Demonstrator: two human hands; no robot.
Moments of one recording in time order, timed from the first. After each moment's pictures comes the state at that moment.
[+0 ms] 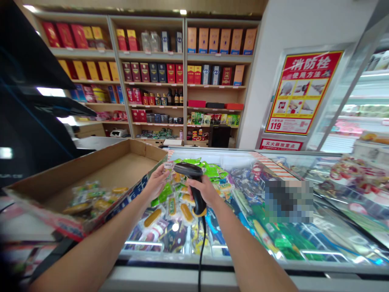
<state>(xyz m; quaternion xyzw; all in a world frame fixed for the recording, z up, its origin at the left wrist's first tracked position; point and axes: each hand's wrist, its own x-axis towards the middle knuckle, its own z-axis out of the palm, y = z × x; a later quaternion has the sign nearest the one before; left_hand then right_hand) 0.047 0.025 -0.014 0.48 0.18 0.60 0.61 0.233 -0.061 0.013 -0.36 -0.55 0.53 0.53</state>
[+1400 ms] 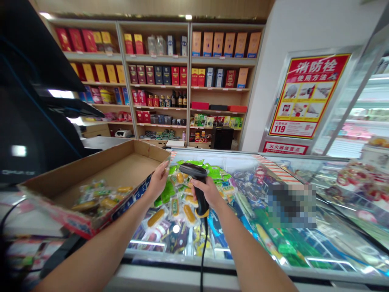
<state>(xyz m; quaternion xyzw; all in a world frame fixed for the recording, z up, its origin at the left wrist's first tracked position) 0.028 0.057 -0.037 0.66 0.36 0.63 0.18 0.233 -0.058 0.011 -0.37 -0.54 0.52 0.55</state>
